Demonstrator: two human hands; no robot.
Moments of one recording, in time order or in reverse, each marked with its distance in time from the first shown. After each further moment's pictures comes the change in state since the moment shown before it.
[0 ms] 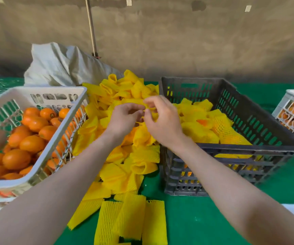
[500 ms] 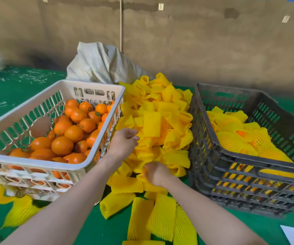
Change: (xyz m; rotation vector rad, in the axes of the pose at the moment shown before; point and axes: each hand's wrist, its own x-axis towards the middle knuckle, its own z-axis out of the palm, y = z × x) left_hand -0.042 -0.066 -0.109 0.090 0.075 -0.265; right_hand -0.108 0.005 0.150 -0.449 -1.156 0.306
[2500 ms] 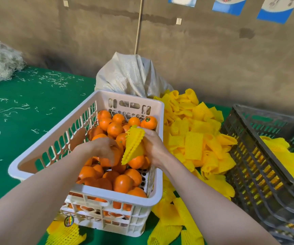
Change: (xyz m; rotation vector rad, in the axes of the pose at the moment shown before) left_hand 0.115 -0.075 -0.222 0.926 -0.367 -0.084; right_hand 0.097 -0.187 -0.106 1.315 0.223 -0.262
